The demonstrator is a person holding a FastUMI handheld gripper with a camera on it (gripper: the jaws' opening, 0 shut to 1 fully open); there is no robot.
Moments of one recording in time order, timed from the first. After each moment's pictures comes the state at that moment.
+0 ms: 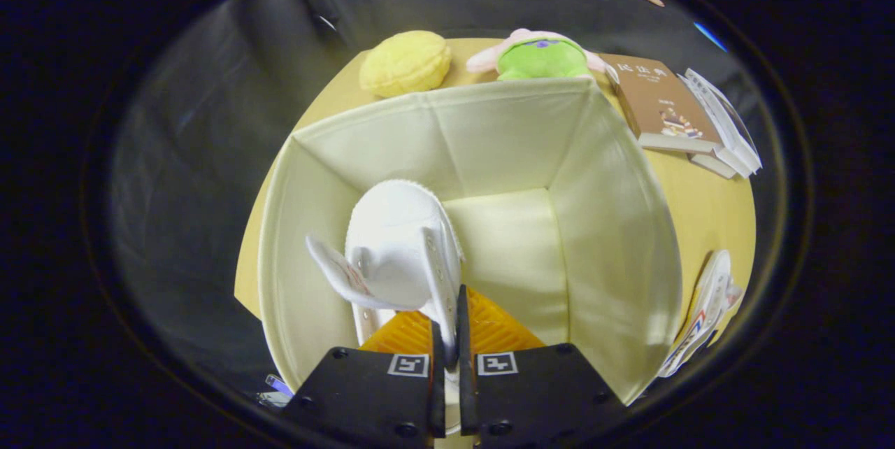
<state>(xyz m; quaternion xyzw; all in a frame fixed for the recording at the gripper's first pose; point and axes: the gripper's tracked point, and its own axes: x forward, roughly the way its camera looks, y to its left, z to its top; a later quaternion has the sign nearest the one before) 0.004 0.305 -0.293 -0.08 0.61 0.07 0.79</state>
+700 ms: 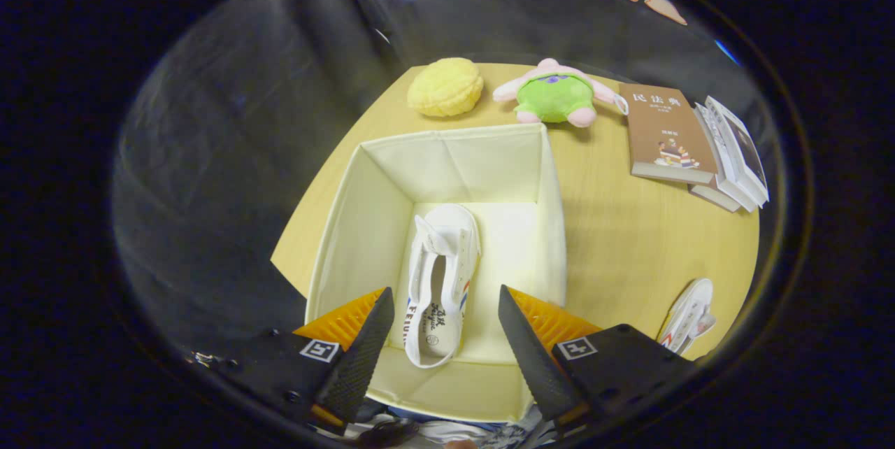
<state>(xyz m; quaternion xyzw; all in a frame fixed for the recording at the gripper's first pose) -0.013 0.267 -0.206 -0.04 0.58 0.19 0.80</state>
